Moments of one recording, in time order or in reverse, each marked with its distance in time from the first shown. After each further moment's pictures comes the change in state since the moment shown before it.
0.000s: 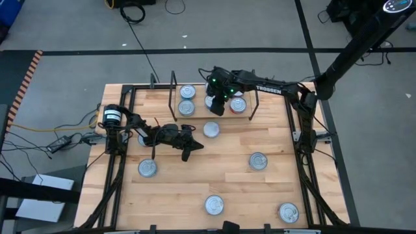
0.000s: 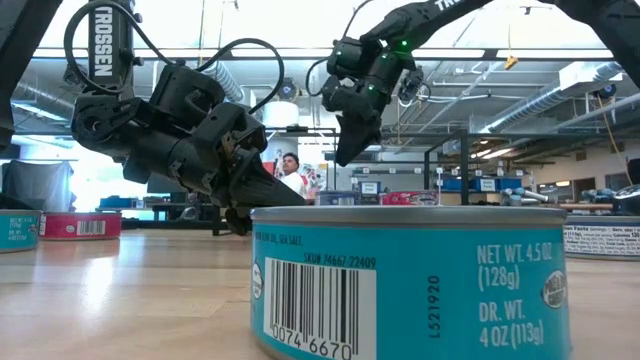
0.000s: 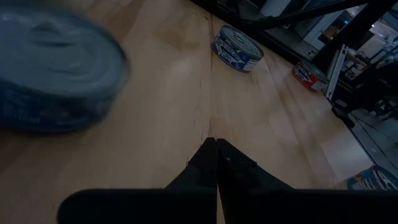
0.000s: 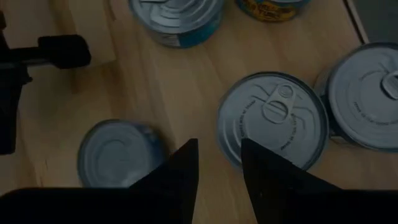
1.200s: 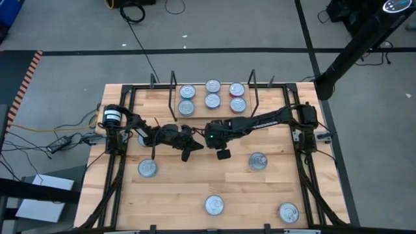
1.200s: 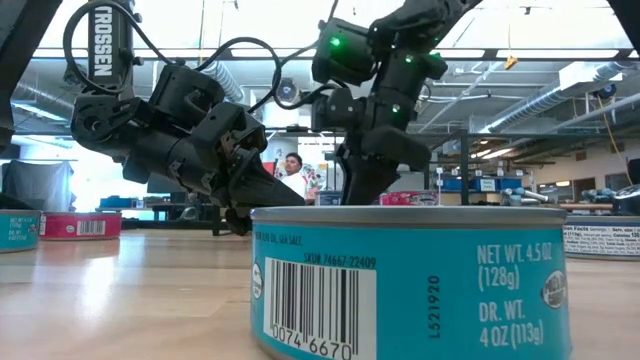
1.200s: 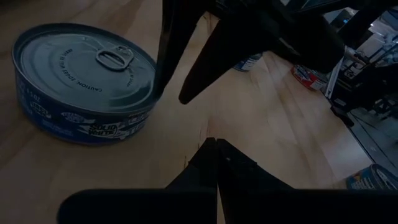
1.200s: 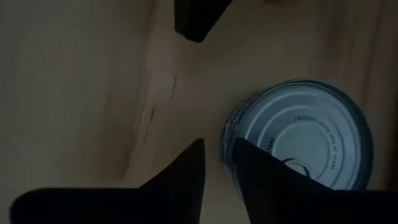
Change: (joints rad) left arm 0.000 0.000 0.000 0.000 0.000 0.000; right arm 0.432 -0.004 -0.382 0.290 0.172 -0.130
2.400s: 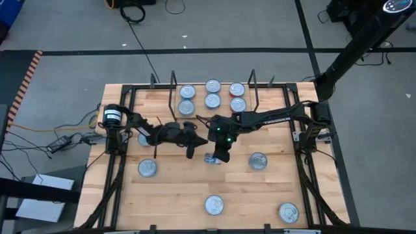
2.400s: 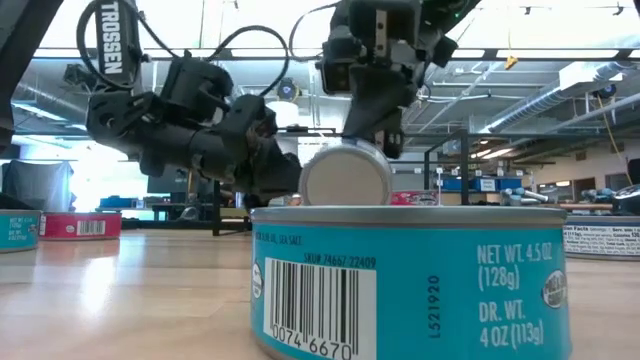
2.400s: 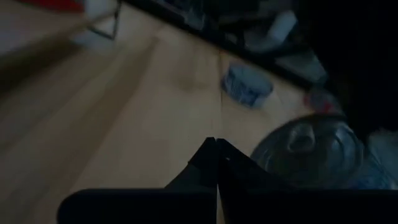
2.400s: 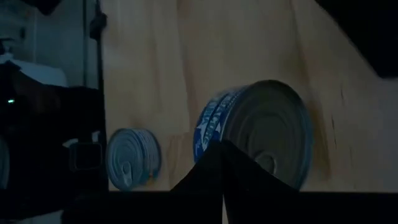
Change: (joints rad) left arm 0.009 0.000 0.060 0.020 -0.076 0.056; right arm -0.030 -0.167 -0.057 0.099 -0.566 0.634
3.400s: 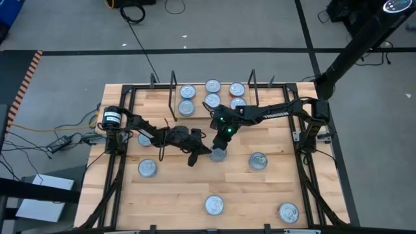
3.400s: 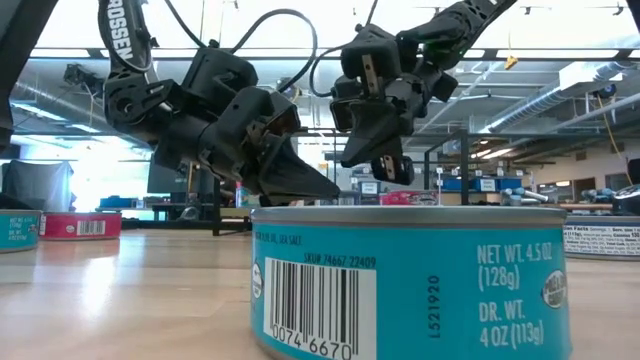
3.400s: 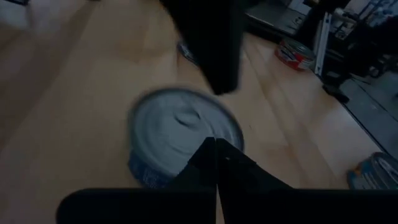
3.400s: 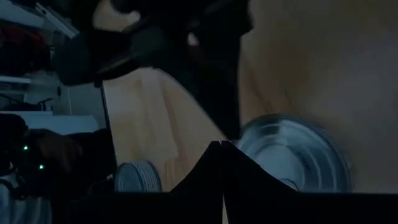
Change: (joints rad) left arm -0.066 0.000 0.122 -0.233 0.107 0.105; right arm -0.126 0.000 -0.131 0.177 -0.085 0.177
